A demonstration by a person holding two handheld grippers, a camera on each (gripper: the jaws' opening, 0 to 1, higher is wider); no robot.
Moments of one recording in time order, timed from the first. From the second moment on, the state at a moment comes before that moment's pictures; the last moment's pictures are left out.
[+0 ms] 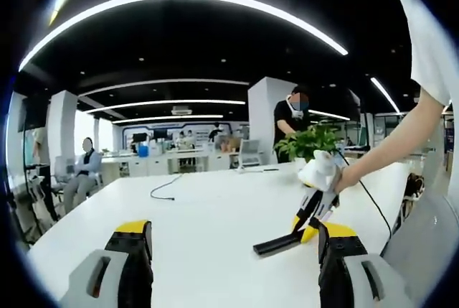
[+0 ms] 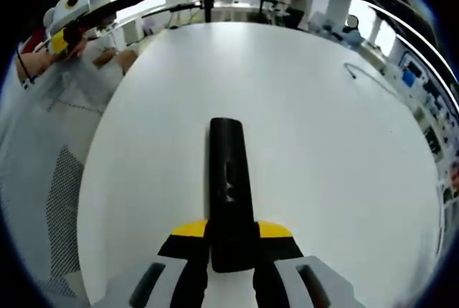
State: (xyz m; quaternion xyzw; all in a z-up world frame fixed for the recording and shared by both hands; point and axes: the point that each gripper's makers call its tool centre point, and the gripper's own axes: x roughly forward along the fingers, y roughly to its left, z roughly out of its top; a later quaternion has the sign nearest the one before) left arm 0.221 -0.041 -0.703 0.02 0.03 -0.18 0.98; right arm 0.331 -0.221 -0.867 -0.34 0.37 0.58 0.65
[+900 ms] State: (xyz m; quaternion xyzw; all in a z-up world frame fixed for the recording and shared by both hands) left arm 0.219 -0.042 -0.708 0.04 0.05 -0.19 0.98; right arm 0.381 -0.222 -0.865 -0.35 0.38 0.57 0.64
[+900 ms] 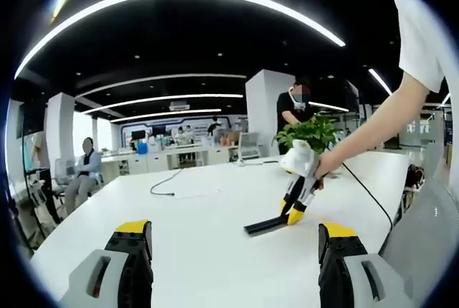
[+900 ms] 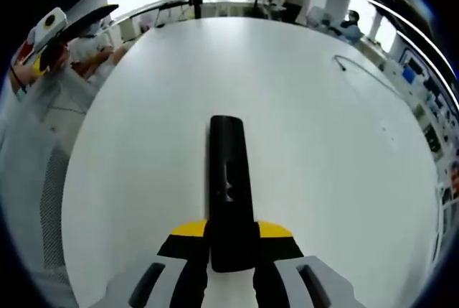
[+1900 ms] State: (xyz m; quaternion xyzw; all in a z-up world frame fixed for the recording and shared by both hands) left arm 0.221 -0.040 -0.713 0.04 0.06 -0.18 0.98; right arm 0.398 -0.220 -0.860 -0.21 0.38 0.56 0.71
